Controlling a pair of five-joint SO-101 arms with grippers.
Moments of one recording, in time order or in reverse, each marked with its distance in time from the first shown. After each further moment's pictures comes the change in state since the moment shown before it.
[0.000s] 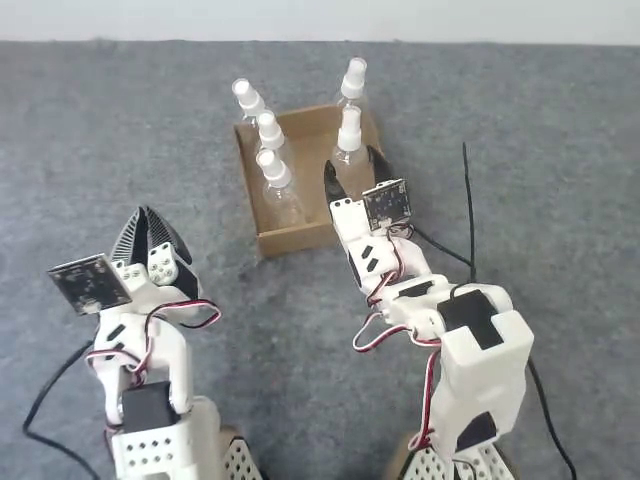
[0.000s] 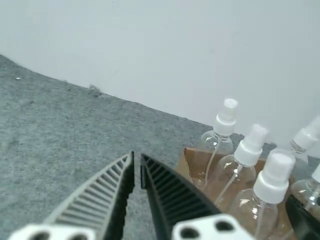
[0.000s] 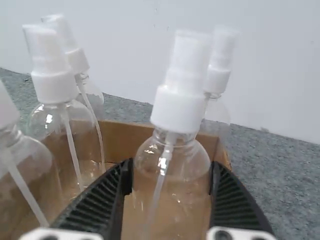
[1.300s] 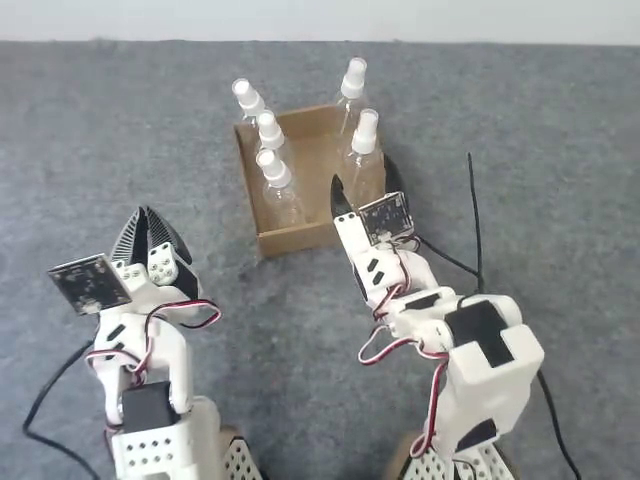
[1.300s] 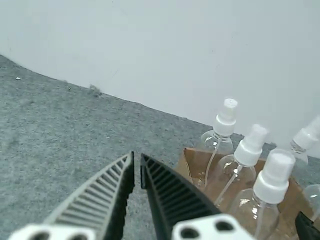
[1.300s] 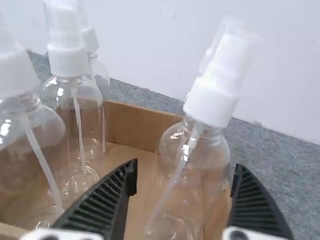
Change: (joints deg) left arm 0.0 0.0 0.0 0.0 0.0; right arm 0.0 -5.4 7.9 0.0 4.9
